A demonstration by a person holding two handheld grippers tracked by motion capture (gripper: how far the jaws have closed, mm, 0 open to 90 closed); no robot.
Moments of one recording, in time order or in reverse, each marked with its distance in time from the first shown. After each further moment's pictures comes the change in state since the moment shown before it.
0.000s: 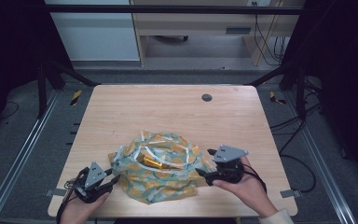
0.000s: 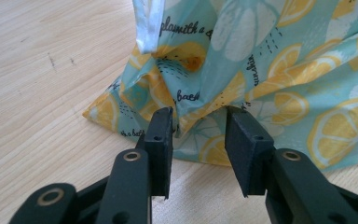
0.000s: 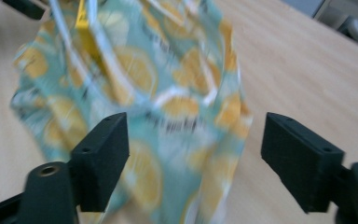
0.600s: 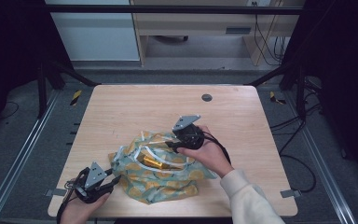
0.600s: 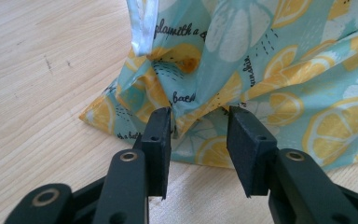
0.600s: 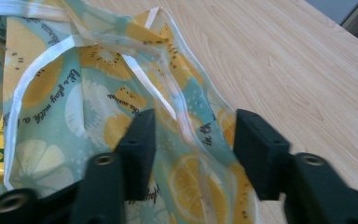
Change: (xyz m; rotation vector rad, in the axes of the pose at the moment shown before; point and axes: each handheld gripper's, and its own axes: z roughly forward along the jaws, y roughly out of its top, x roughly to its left) left arm -0.001 0.001 -0.001 -0.013 -0.002 0.000; right arm -0.017 0.082 0.101 0.098 0.084 -0.025
